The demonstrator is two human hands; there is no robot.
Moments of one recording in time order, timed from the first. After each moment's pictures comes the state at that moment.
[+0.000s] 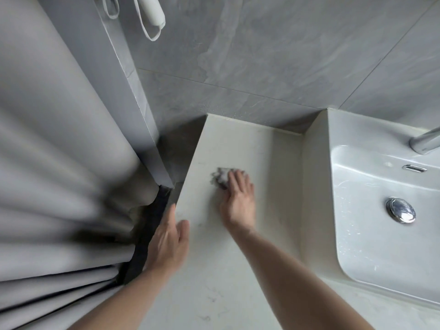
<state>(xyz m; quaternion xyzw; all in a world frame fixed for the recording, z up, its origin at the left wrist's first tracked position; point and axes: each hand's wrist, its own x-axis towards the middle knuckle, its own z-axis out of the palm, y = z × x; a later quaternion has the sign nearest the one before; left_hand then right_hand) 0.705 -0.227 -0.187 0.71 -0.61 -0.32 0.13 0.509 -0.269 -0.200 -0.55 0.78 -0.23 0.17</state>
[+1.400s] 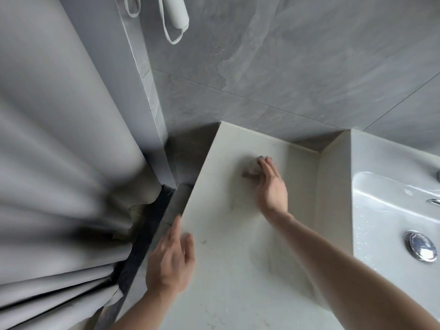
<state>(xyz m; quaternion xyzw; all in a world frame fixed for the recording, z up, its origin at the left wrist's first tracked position) 0.696 -0.224 -0.183 0.73 -0.63 -0.24 0.10 0.434 -0.339 -0.181 -0.54 0.77 -0.29 0.17</state>
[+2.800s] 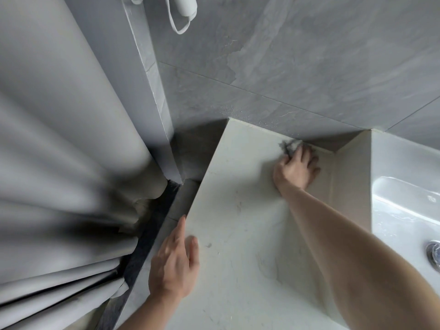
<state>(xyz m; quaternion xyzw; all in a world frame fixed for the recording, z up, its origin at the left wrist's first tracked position) 0.695 -0.226 -0.187 0.74 -0.62 -0.24 0.07 0.390 -0.409 -0.208 -0.40 0.90 -0.16 0.09</state>
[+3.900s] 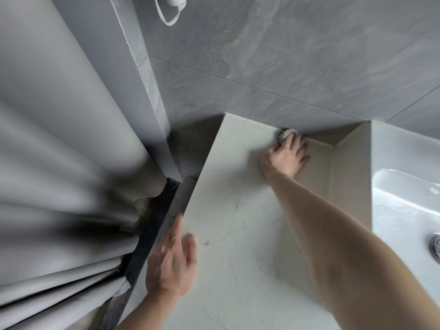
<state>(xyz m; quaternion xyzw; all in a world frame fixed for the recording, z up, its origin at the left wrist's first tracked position) 0.694 -0.227 -0.184 0.74 -0.62 -0.24 0.06 0.411 -0.432 -0.207 -0.39 0.90 -0.15 0.10</state>
